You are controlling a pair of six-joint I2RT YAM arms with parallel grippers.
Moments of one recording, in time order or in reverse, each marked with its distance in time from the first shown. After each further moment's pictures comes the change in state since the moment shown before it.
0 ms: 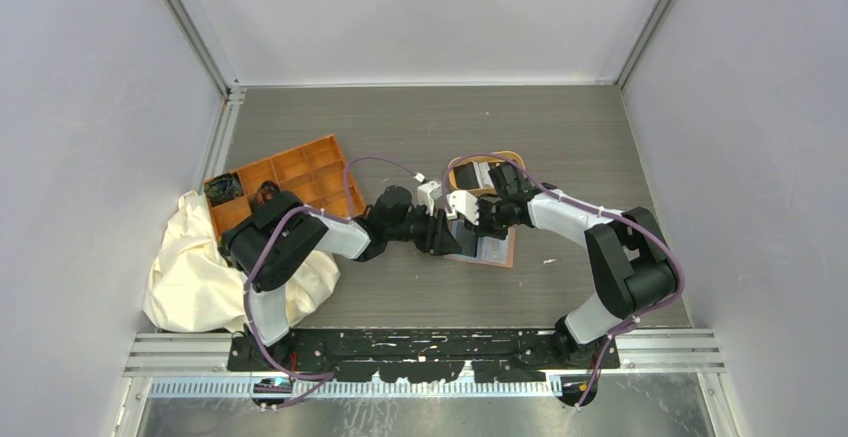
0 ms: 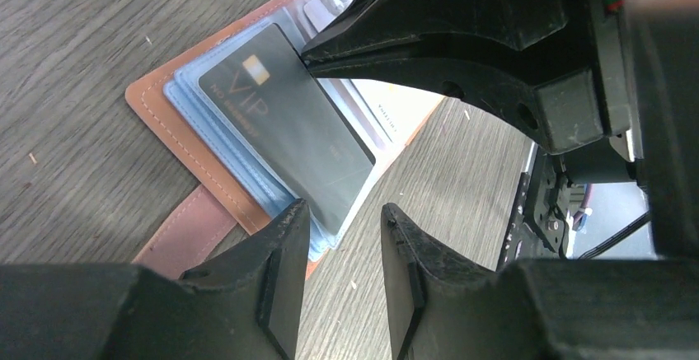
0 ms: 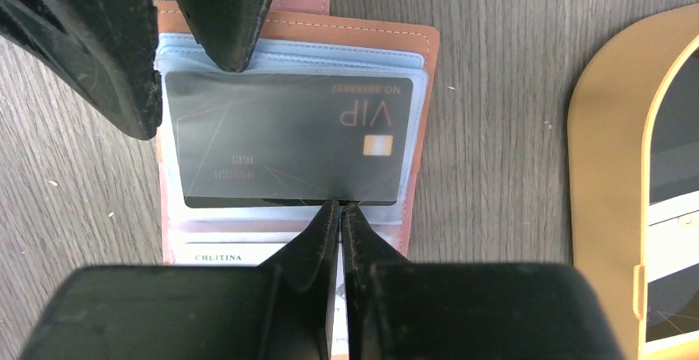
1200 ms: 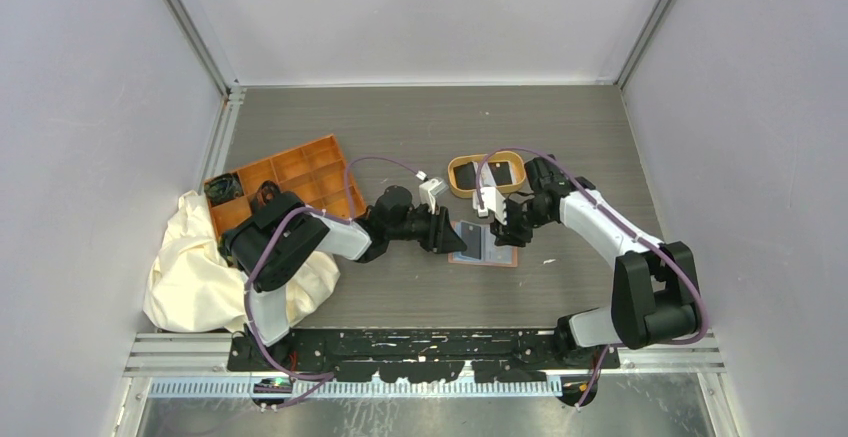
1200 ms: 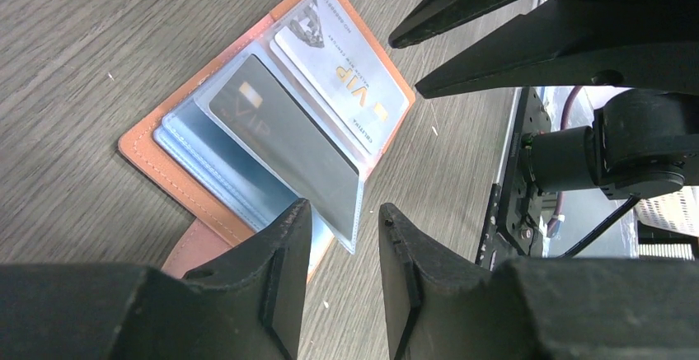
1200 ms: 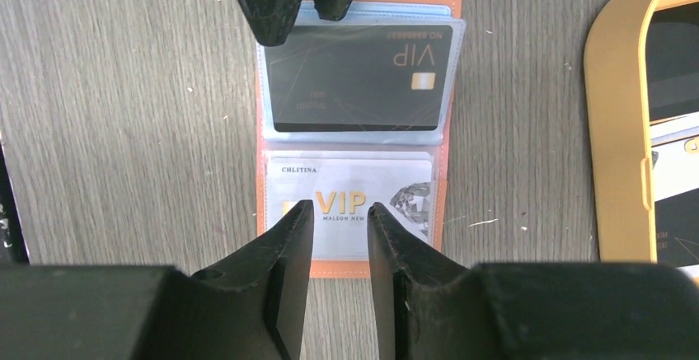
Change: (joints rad) left arm -0.008 0.009 0.000 0.088 0.023 -0.050; right arm -0.180 -0.179 0.023 -0.319 -0.211 -0.169
